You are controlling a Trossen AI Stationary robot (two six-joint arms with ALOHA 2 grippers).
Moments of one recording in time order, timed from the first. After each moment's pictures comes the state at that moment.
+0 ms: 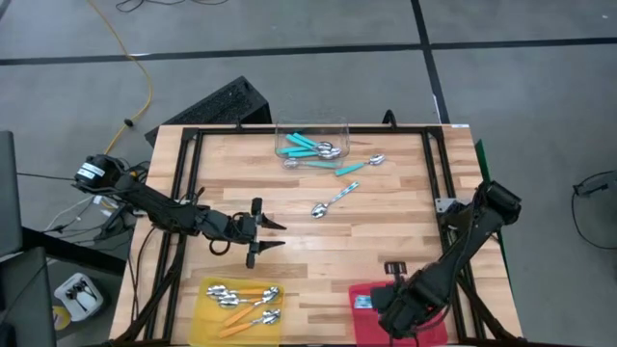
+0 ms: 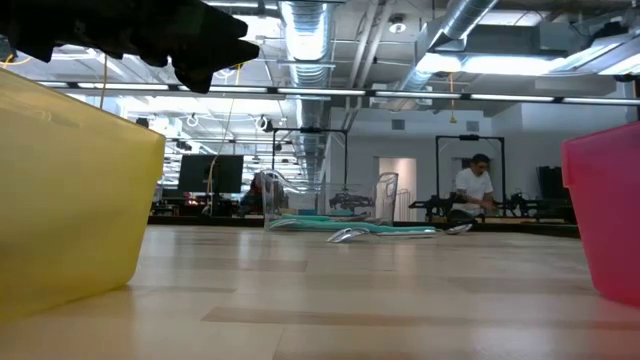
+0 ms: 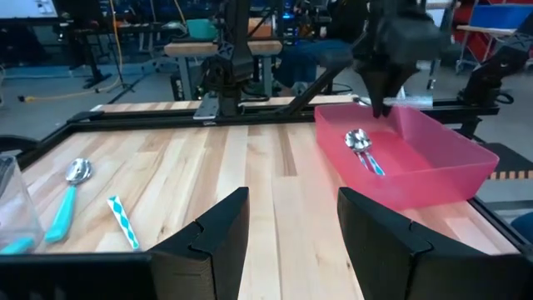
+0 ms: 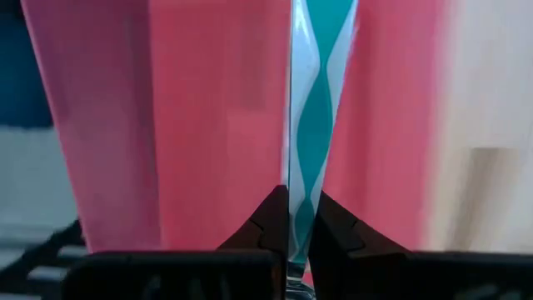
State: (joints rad) left arm -0.34 1.25 0.42 0.68 -0.30 -0.04; right arm 0.83 1.78 1.44 -1.09 0.02 0.77
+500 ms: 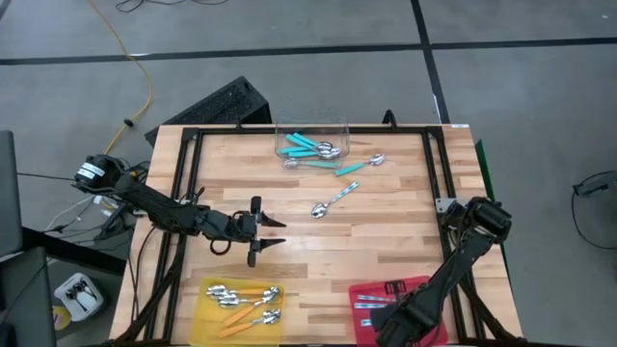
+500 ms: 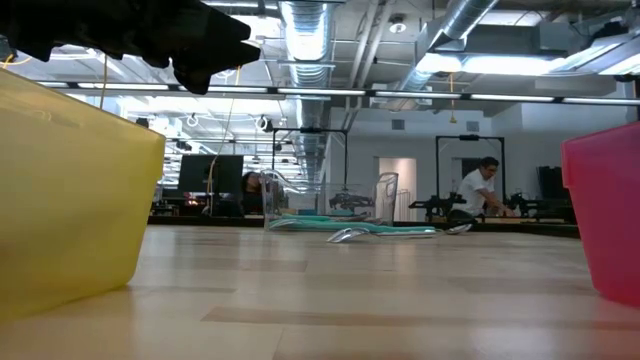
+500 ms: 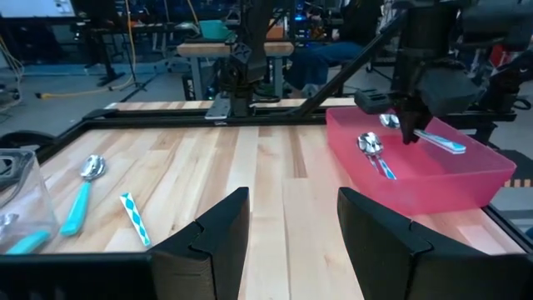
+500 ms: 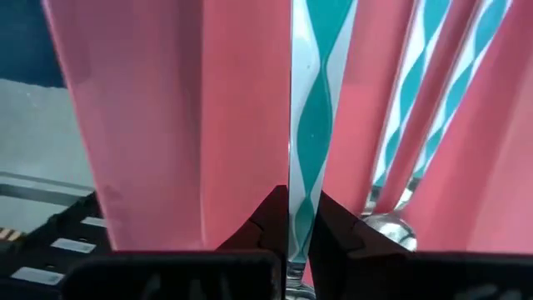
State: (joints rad) left arm -0.34 1.25 0.42 0.69 -0.34 -0.05; right arm 0.87 1.92 1.44 -0.98 -0.13 0.78
